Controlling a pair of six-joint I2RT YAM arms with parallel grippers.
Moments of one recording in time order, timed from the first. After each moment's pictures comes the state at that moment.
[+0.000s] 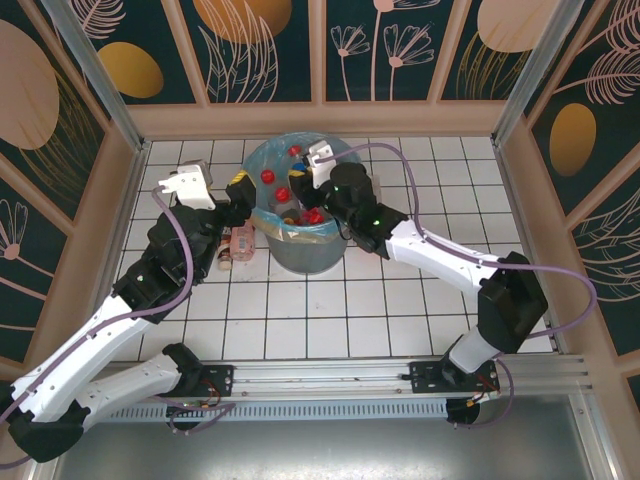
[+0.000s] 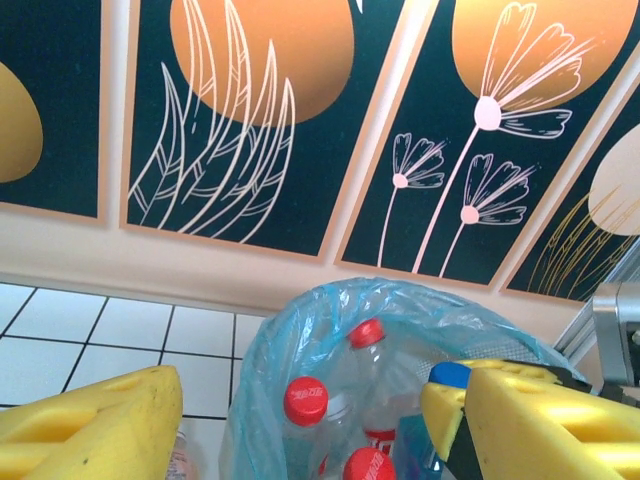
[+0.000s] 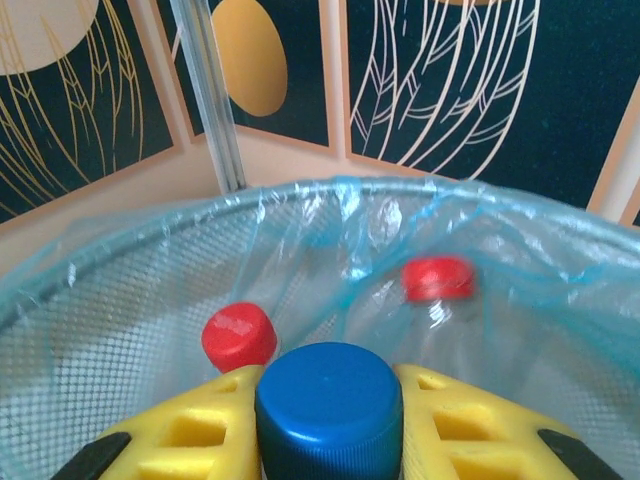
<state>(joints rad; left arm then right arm) -0.76 0.87 1.01 -0.19 -0.59 -0.36 0.82 1.57 1.19 0.19 0.11 0.08</state>
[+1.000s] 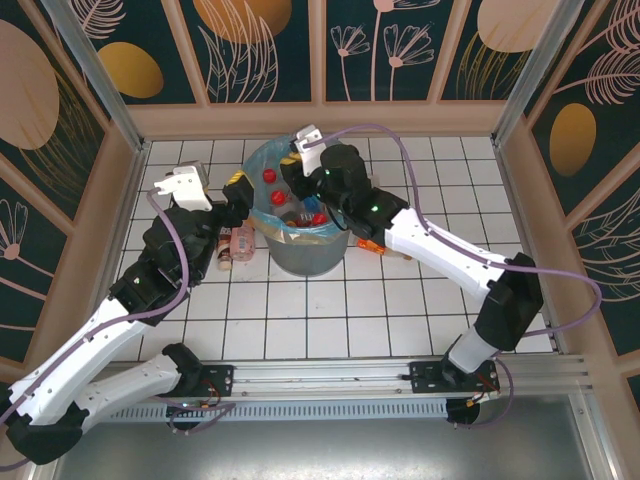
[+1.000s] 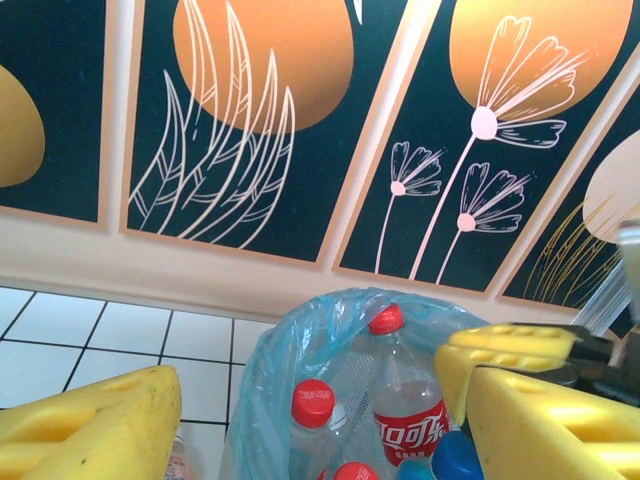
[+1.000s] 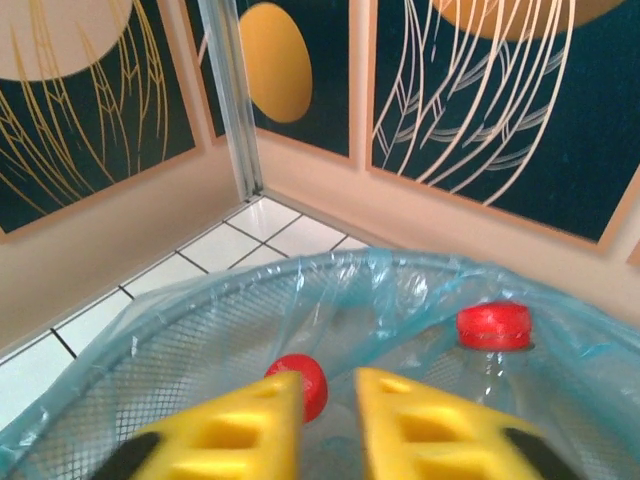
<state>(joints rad) -0.76 0.85 1.00 -0.19 -0.59 -0.36 0.86 1.60 1.43 -0.04 0.12 0.05</state>
